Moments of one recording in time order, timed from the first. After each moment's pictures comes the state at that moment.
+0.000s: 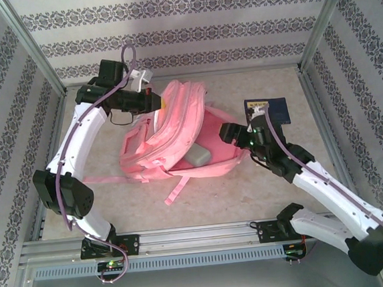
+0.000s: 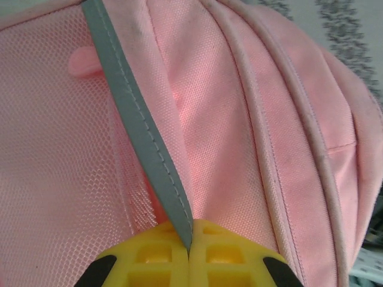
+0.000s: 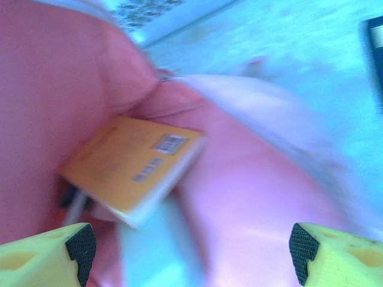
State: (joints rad) left arm -0.22 1.67 1.76 -0.98 0.68 -0.21; right arm 0.54 0.90 0.81 -0.47 0.13 0.71
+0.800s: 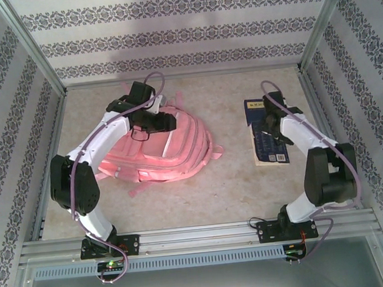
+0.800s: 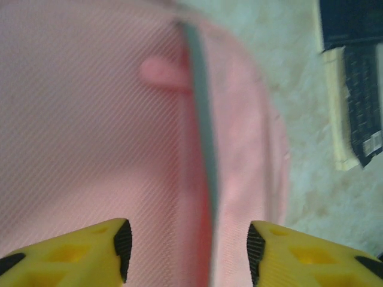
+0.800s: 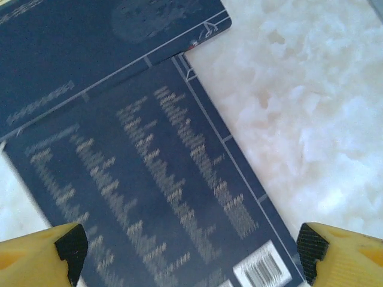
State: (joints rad) left arm -0.37 1.73 1.51 -0.80 0.36 -0.33; right arm 0.02 1.56 1.04 -0.67 0.28 0.60
